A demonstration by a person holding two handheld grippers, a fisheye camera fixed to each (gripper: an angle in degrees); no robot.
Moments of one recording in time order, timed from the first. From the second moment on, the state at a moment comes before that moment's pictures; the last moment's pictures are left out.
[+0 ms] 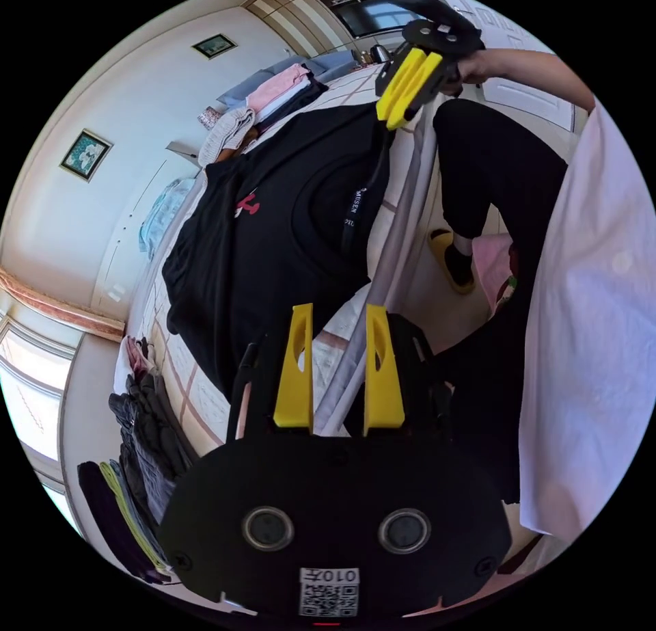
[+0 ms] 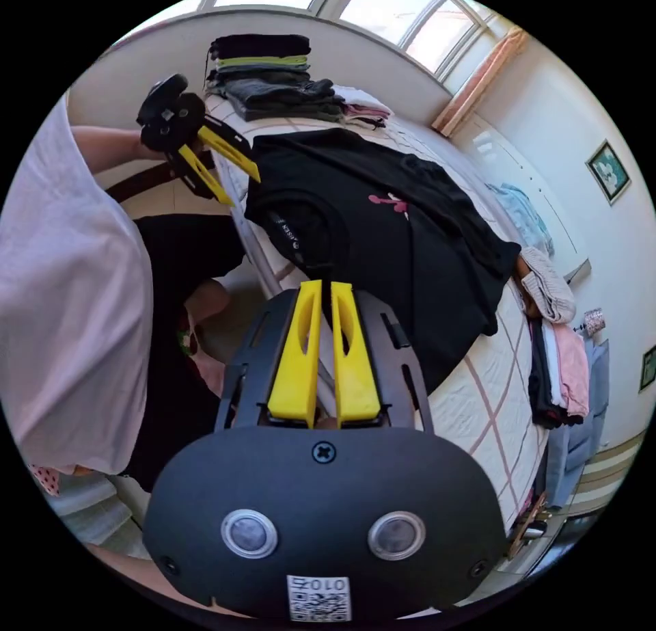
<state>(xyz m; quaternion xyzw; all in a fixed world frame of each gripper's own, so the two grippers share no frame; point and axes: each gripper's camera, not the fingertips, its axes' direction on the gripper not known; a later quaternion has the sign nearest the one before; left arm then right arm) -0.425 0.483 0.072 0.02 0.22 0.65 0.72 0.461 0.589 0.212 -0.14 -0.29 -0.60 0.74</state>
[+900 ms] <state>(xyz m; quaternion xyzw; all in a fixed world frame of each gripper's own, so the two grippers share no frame) -0.455 0.321 0.130 -0.09 0.37 0.56 0.73 0.500 0.595 0.247 -0.15 -0.33 -0.52 0.77</state>
